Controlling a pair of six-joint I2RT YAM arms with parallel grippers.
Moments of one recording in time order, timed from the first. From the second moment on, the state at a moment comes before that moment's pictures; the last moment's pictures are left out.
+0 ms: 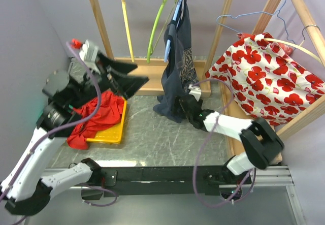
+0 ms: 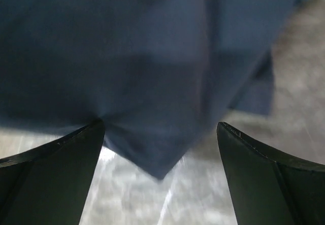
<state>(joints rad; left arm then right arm) -0.60 0.98 1.43 -0.19 0.39 -0.50 0.68 1.45 0.72 0.00 0.39 0.66</state>
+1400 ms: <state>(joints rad) -0.60 0.71 0.76 -0.27 0.04 -0.64 0.46 1.89 1.42 -0.19 0.31 0.46</state>
